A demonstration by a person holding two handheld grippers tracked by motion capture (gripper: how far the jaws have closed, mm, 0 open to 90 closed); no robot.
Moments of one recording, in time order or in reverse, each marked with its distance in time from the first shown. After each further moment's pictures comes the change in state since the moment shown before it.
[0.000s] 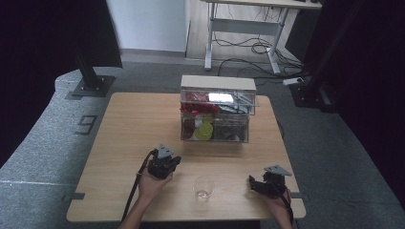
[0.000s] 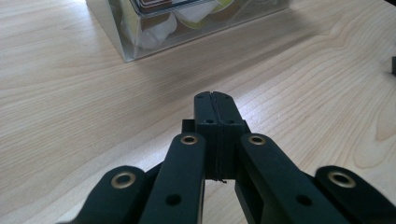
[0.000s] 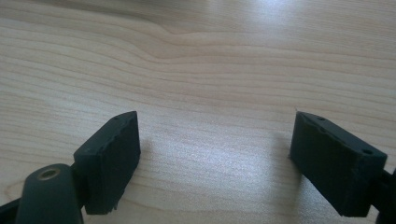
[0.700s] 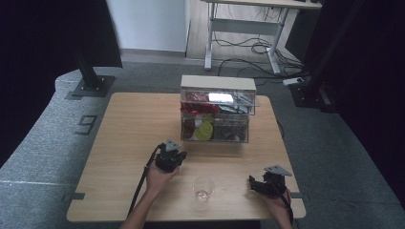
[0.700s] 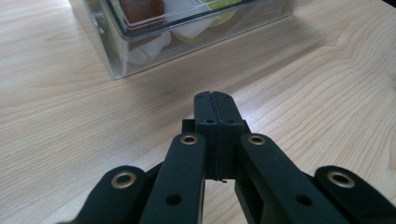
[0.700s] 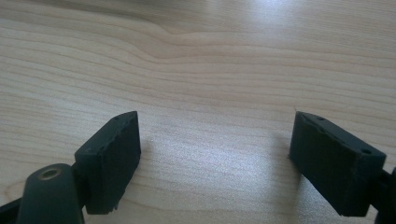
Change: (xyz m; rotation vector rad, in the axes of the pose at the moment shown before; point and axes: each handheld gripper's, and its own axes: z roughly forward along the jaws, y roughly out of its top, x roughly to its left) left arm -0.001 0.018 0.025 0.014 -0.015 -0.013; right arm 0.000 0.000 0.000 0.000 -0.003 0.005
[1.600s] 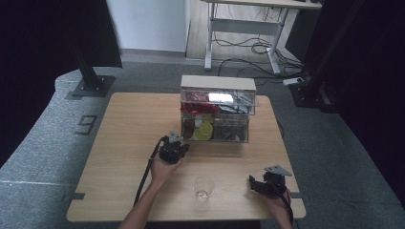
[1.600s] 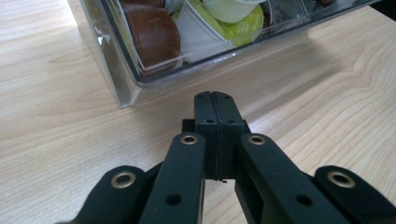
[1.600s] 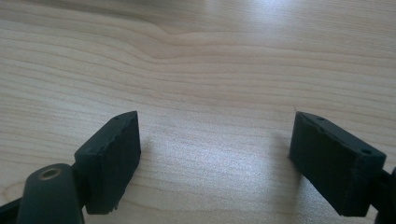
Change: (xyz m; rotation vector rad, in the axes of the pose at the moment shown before) left arm 0.010 0.019 0.019 -0.024 0.015 -0.020; right arm 0.000 0.000 0.000 0.000 -0.005 0.002
